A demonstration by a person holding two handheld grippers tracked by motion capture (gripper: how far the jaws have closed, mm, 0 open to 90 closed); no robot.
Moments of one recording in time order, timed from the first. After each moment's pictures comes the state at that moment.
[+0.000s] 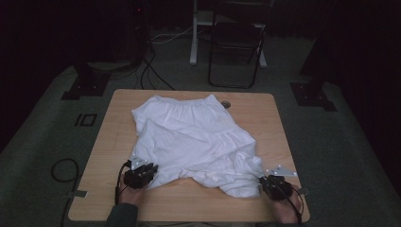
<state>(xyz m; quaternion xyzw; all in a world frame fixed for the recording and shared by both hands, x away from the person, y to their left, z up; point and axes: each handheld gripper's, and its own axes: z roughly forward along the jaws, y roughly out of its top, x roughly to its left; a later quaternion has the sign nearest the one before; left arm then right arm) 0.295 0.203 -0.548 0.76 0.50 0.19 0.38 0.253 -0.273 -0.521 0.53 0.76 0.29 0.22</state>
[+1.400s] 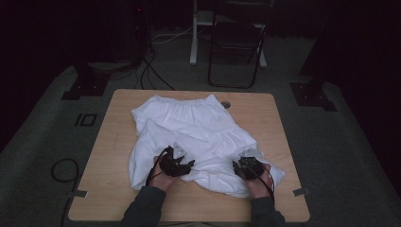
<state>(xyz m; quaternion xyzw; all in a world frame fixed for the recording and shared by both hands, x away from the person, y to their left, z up) 0.330 0.086 -0.515 0.83 0.36 0.19 0.38 0.322 -0.200 -0.529 0.48 0.79 0.29 0.23</state>
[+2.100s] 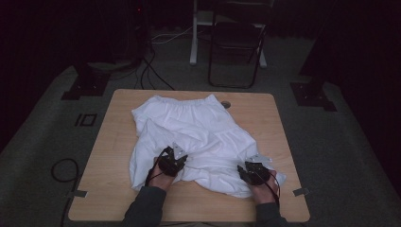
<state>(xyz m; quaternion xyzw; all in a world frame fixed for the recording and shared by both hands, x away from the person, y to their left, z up) 0.326 0.098 -0.514 0.83 0.38 0.23 0.34 0.311 -0.221 -0.544 0.49 0.78 0.32 0.22</state>
